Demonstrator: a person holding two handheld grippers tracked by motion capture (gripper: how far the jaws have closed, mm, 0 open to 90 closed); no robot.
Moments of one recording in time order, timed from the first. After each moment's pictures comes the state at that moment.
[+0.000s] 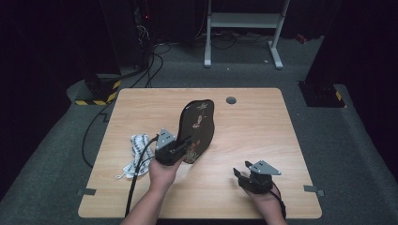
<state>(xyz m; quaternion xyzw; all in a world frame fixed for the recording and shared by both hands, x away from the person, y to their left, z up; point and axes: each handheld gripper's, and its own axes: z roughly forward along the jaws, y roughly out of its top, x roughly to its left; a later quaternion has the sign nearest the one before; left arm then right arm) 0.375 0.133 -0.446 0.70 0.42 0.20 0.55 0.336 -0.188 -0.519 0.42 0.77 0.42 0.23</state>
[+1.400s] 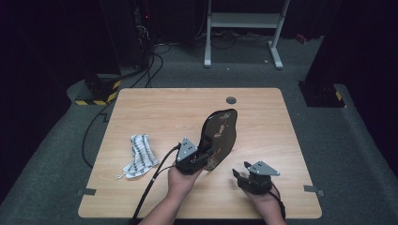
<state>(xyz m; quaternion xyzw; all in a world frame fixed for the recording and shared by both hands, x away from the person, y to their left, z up) 0.361 0.080 -0.468 0.72 0.37 0.18 0.56 0.334 -0.185 -0.520 0.41 0.78 0.42 0.22</state>
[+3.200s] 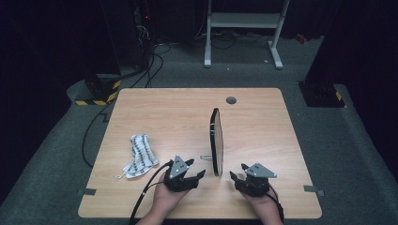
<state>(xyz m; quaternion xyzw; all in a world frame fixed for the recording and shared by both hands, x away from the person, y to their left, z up) 0.325 0.118 -0.504 0.77 0.36 0.19 0.50 0.328 -0.178 -0.521 0.40 0.79 0.42 0.22</state>
